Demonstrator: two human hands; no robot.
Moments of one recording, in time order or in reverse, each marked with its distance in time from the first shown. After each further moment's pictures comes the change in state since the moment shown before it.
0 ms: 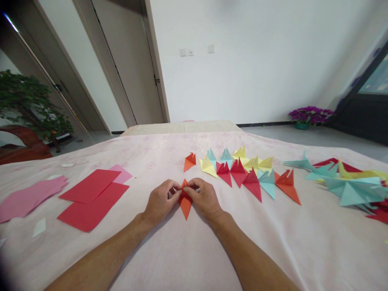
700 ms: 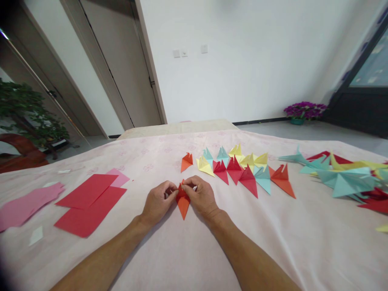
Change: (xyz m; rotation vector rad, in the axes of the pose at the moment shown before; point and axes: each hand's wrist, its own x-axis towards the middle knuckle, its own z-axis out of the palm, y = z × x) left_hand 0.002 -0.003 0.003 -0.004 -0.044 -0.080; right_hand -0.002 -0.003 0.000 0.013 0.077 -0.059
